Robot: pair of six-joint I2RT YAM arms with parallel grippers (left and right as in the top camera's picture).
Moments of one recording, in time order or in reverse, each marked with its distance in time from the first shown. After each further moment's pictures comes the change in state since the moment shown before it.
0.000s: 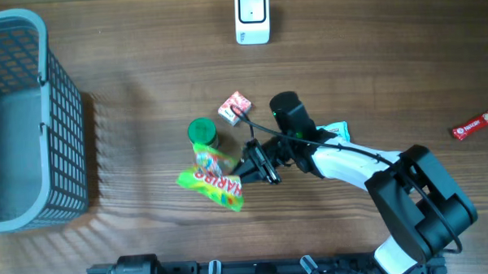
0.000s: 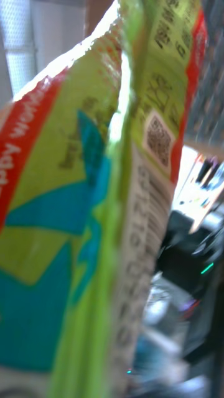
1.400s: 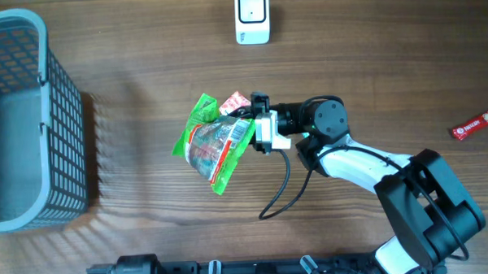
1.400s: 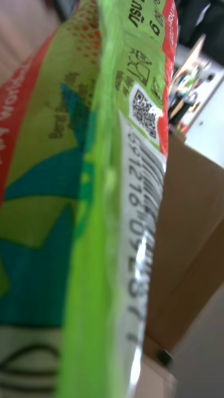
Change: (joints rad) left arm 0.000 -0.001 0.000 0.000 0.000 0.000; right arm -0.024 -0.040 0.000 1.012 0.366 -2.267
